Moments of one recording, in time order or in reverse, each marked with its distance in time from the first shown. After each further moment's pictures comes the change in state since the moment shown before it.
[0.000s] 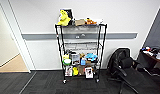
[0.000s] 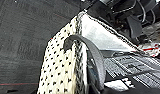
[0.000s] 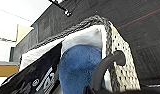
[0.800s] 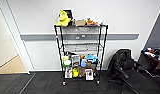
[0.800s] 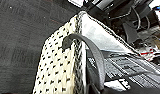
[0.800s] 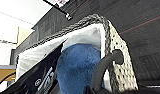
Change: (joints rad) left arm 0.003 -0.026 0.057 0.000 -0.032 0.000; right arm 0.000 -0.016 0.017 0.000 0.007 0.000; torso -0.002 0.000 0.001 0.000
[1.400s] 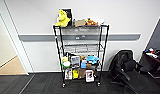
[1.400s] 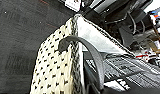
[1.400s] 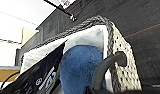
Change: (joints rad) left arm 0.000 -0.055 0.086 0.000 -0.016 0.000; right arm 0.012 -0.044 0.090 0.000 -0.009 0.001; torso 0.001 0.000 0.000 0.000
